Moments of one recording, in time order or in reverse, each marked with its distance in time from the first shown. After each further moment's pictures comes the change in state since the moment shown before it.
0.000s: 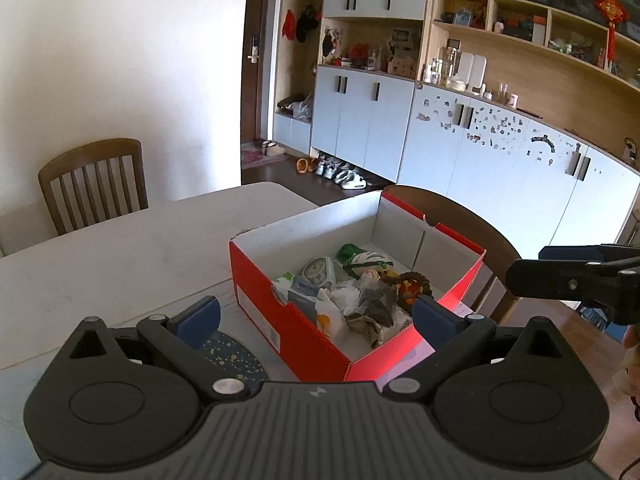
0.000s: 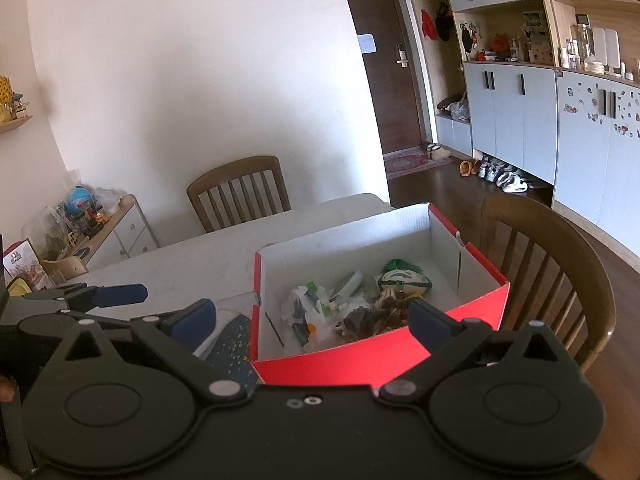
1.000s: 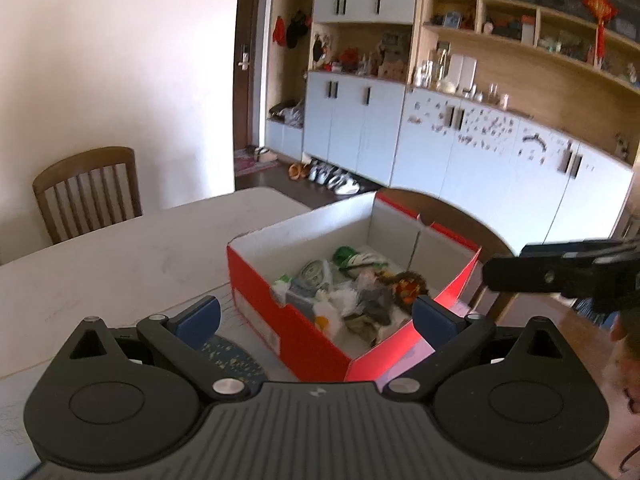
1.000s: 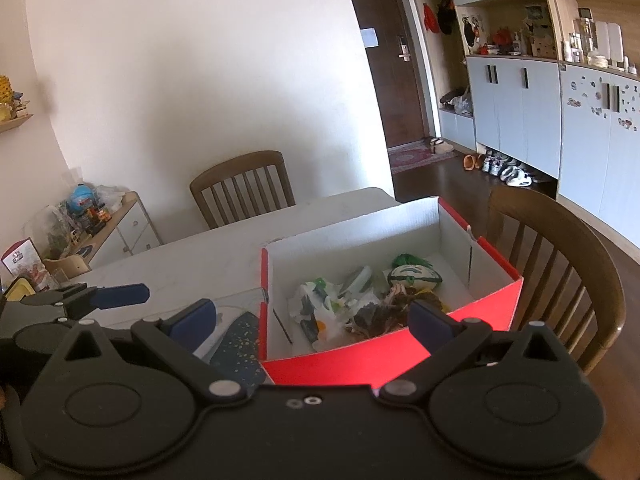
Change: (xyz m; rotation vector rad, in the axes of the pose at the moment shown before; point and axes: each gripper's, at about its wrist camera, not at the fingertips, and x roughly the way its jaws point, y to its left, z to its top) left arm -0.003 0.005 -0.004 0.014 -0.029 -0.024; right arm 0.007 0.006 0.001 0.005 0.017 0.014
